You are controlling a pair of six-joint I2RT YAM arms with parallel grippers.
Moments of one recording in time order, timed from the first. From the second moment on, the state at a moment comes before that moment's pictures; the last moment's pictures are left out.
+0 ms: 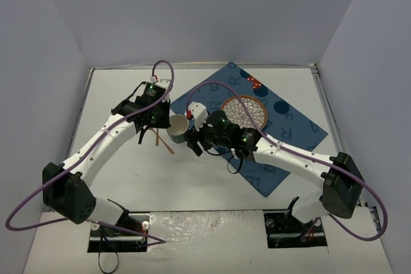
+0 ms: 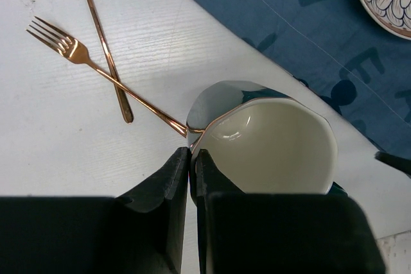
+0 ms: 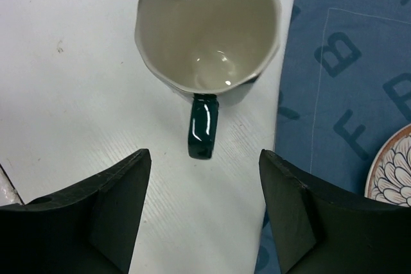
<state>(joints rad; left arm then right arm) -0.48 1.41 1.29 -0.77 -0.04 -0.32 0.93 1.44 1.04 -0.15 -0.01 -0.01</state>
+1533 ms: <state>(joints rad) -0.43 1.21 1.25 -0.71 -0.14 -0.37 0.80 1.33 0.93 -0.24 0.20 0.01</state>
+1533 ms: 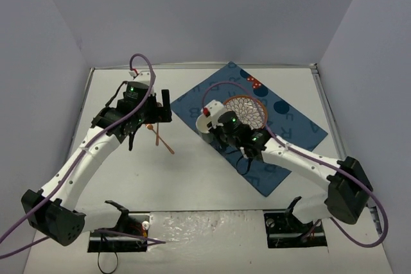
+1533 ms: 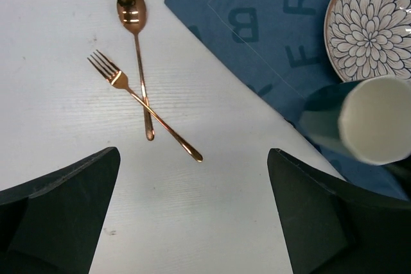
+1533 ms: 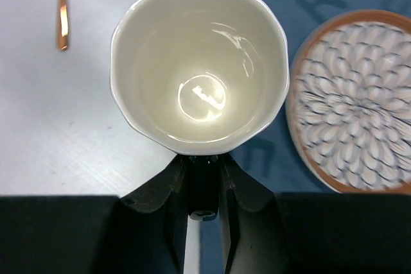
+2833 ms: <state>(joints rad) -0.39 0.94 0.97 -0.72 -0.27 -0.19 -0.25 1.29 0.78 -0.18 0.02 -0.02</state>
